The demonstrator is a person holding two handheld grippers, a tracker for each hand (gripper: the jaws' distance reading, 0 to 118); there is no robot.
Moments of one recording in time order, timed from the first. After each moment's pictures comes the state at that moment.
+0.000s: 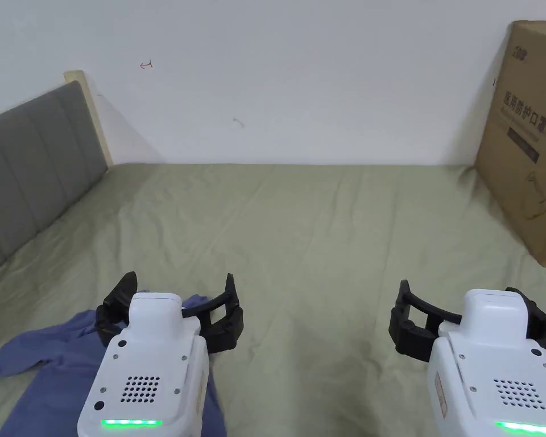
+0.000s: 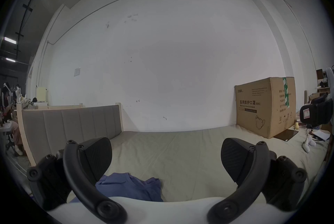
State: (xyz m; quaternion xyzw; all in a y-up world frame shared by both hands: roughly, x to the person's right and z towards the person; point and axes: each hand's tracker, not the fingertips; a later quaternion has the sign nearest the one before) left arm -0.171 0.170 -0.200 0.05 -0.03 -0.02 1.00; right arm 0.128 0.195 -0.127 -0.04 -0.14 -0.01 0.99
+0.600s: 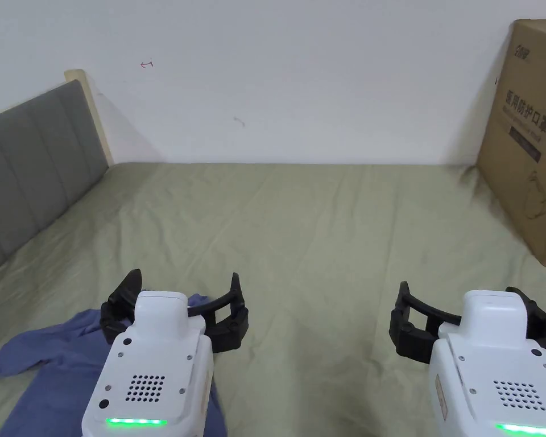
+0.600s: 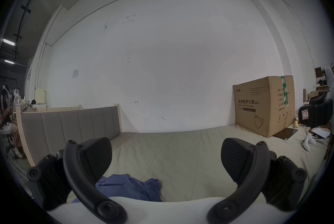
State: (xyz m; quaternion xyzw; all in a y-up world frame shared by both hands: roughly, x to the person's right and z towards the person) left arm -0.166 0.172 -0.205 0.05 -0.04 -0.03 1.00; right arm 0.126 0.196 -0.131 -0.04 -0.13 0.00 0.99
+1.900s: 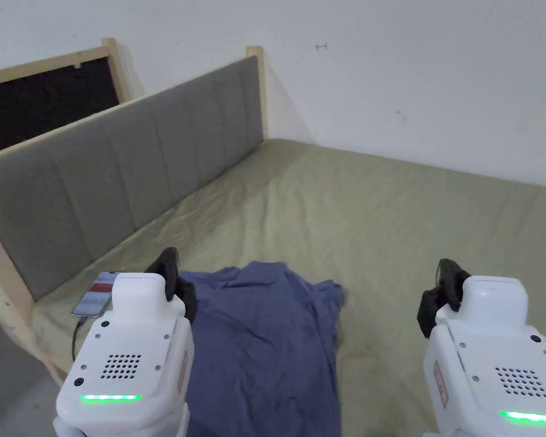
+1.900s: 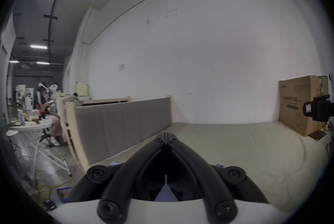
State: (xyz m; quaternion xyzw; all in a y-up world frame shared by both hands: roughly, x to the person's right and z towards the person) left arm -0.340 0.191 -0.133 0.01 0.18 -0.02 0.98; right arm -0.030 0.212 -0.186 -0.03 0.09 -0.01 1.00
